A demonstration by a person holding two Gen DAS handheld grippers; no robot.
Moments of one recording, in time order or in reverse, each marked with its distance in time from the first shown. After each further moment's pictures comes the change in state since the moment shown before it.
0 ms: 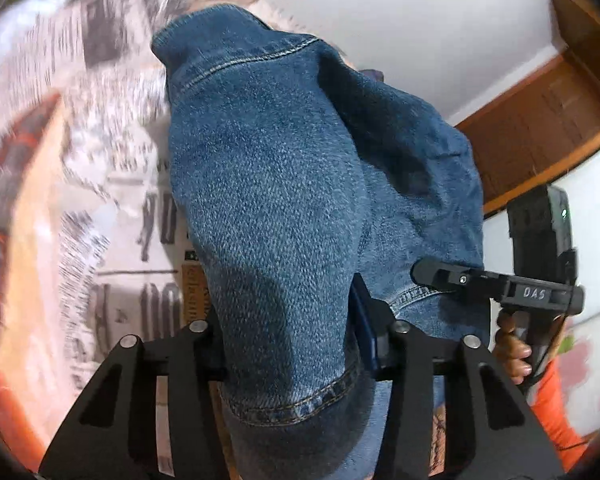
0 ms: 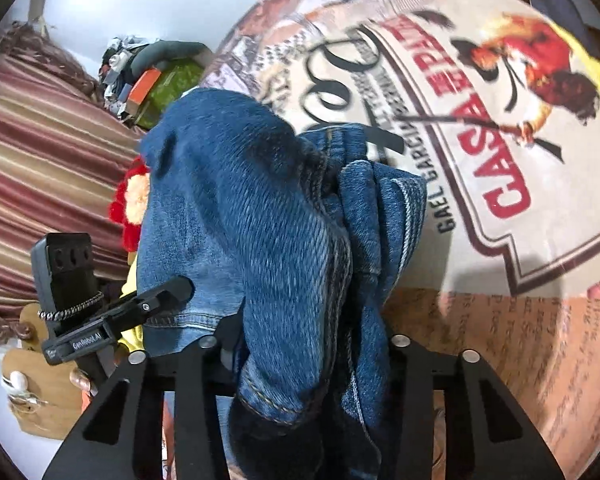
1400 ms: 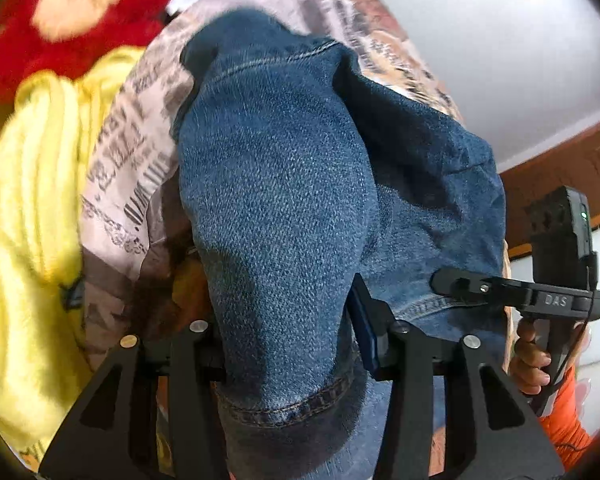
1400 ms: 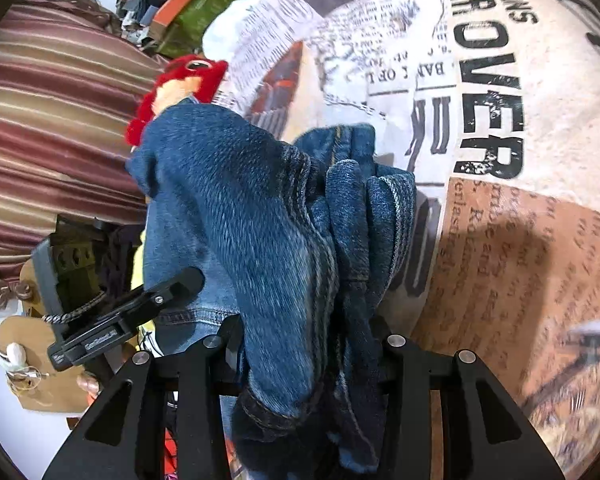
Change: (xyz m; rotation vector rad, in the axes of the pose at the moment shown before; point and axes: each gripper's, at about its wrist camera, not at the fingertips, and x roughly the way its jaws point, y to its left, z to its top) left arm -0.131 0.167 -0.077 -0.252 -0.013 0.128; right arm 0.159 0.160 -0.050 -0.083 0.225 0.044
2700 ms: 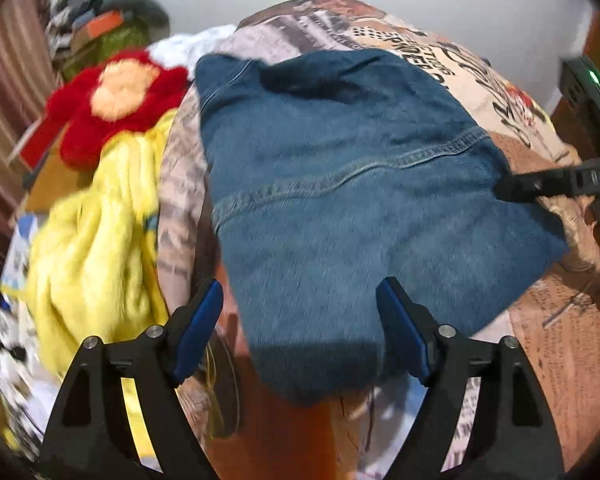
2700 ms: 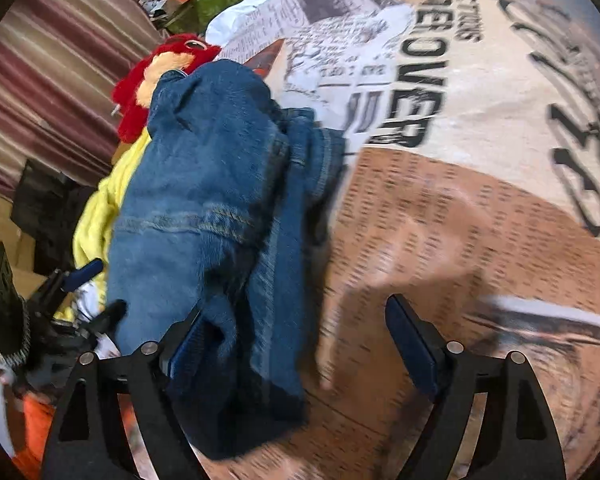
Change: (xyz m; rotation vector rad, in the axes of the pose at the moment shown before) left arm -0.009 -0.036 -0.098 0.304 -0.169 0.420; right arm -0.035 -0.031 -0.054 -0.225 -0.085 -0.211
